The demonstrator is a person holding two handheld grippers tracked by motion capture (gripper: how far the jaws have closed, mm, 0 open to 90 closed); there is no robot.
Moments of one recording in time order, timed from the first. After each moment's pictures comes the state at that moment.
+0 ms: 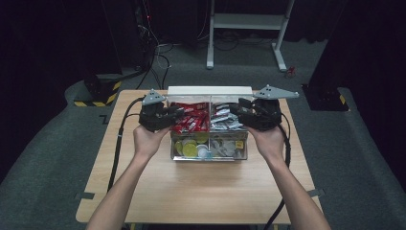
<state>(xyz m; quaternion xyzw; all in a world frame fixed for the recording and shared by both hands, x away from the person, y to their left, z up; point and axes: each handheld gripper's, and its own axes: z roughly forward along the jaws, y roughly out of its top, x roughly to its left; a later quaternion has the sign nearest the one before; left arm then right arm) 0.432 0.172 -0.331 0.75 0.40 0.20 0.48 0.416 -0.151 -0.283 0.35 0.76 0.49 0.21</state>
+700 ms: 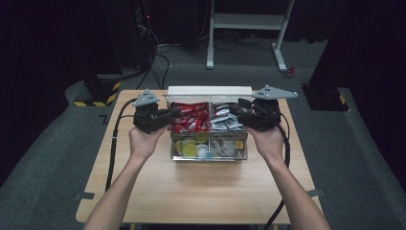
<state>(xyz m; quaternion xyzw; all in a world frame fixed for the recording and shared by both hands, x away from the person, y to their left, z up) 0.416 0.182 -0.320 0.75 0.38 0.19 0.51 0.416 -0.150 -0.283 0.35 0.77 0.49 0.21</state>
